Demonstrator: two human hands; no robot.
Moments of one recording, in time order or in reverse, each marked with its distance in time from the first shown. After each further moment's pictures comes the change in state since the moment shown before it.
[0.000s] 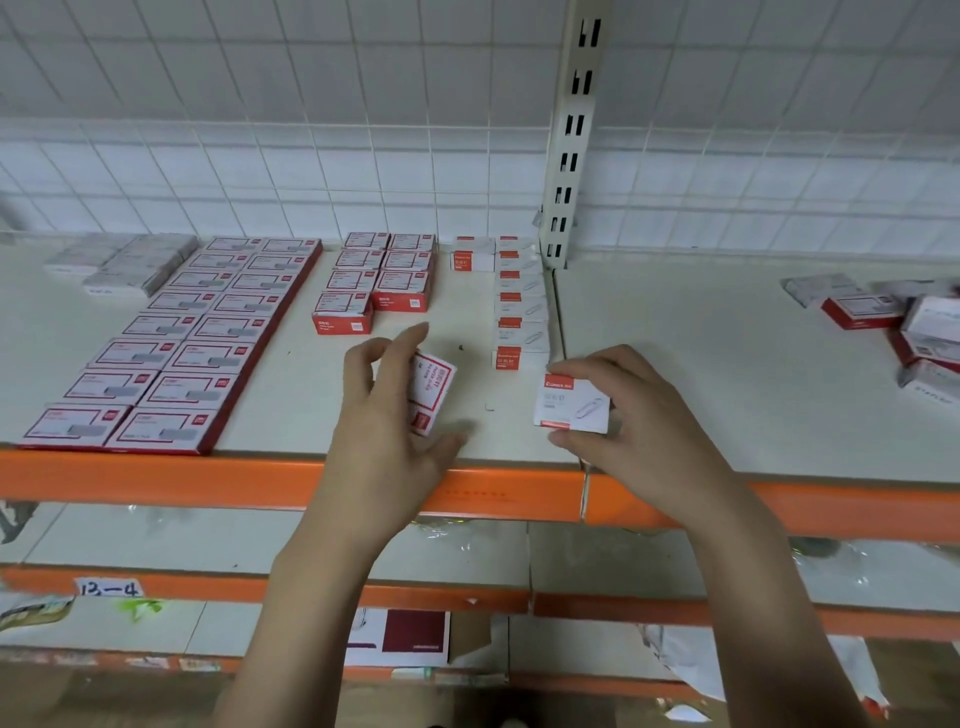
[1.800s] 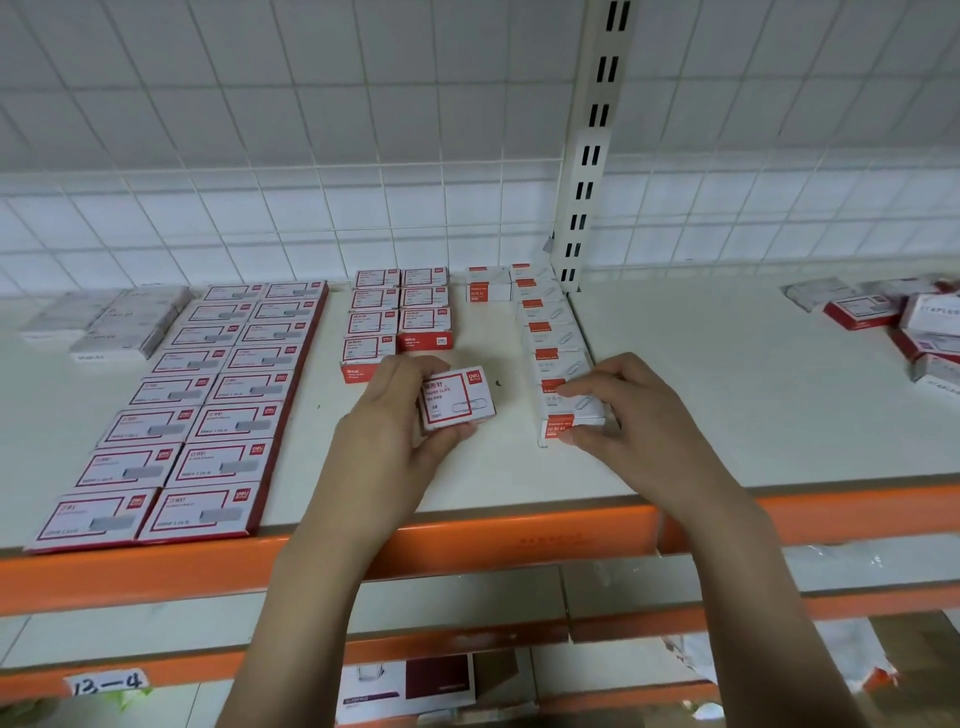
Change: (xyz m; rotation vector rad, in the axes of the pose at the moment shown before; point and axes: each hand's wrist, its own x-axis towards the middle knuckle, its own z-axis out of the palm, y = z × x) left_hand 0.046 -0.052 -0.033 0.012 -0.102 0.200; right_hand 0.035 -0.021 0.034 -0.194 0.070 0.150
